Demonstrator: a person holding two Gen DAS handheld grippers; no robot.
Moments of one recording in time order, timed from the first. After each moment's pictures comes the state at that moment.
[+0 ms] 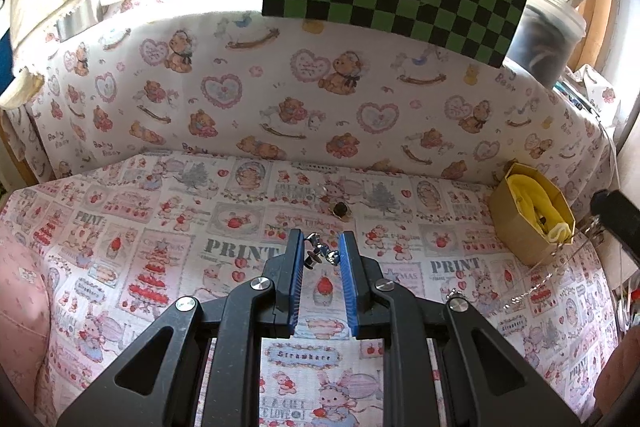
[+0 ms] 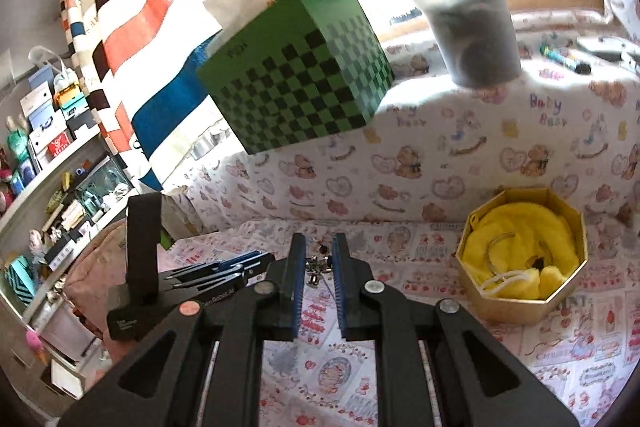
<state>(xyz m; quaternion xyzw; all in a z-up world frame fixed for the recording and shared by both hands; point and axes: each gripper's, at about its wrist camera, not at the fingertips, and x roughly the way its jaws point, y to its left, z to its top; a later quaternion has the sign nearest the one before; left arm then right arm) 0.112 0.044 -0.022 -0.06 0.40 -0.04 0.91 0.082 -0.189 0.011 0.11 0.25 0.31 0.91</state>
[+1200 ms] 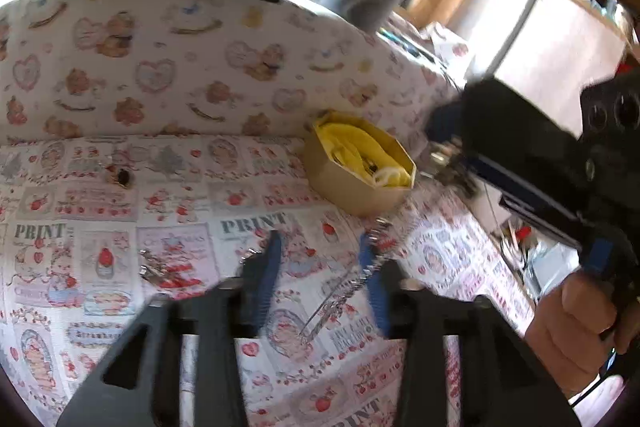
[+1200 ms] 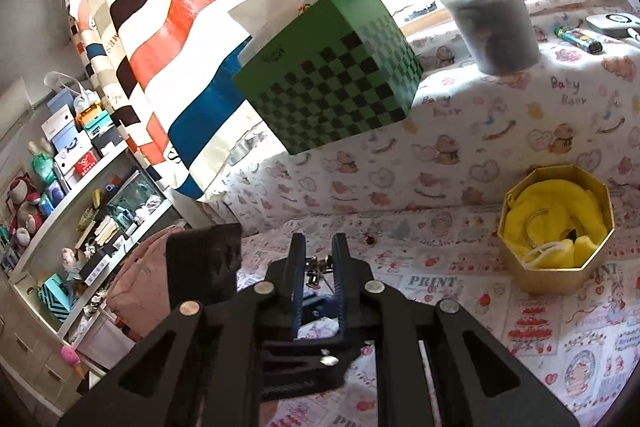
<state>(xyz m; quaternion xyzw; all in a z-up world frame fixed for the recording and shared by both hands) 0.094 -0.030 -0.022 -0.10 0.40 -0.32 0.85 0.067 -0.182 0.018 0.17 0.27 0.35 0.88</state>
